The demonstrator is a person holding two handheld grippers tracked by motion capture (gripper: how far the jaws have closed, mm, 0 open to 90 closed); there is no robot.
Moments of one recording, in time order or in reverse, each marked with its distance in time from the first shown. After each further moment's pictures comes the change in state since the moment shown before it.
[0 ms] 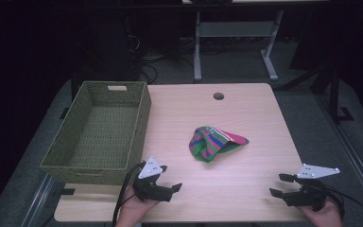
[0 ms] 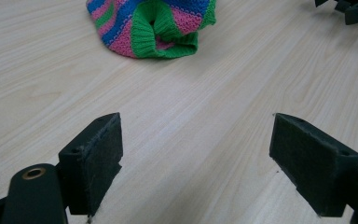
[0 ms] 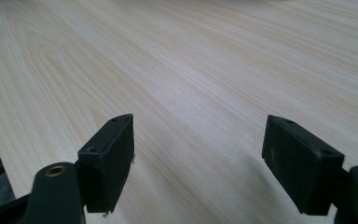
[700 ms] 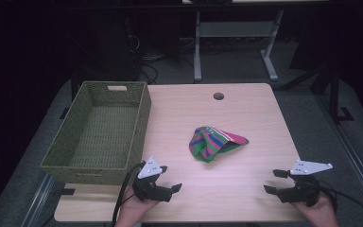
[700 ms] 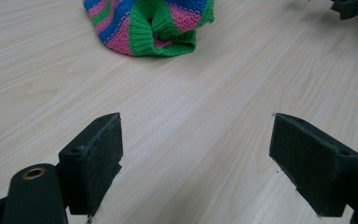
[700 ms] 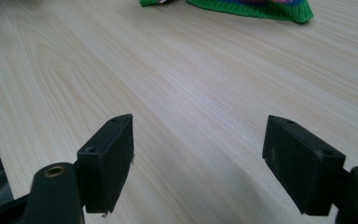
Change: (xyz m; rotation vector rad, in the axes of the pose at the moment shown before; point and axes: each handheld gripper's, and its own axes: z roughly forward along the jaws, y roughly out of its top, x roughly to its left) left arm 0.001 -0.001 0.000 -0.004 -0.010 0.000; right arm 0.008 0.020 0.009 -0.007 0.018 -0.040
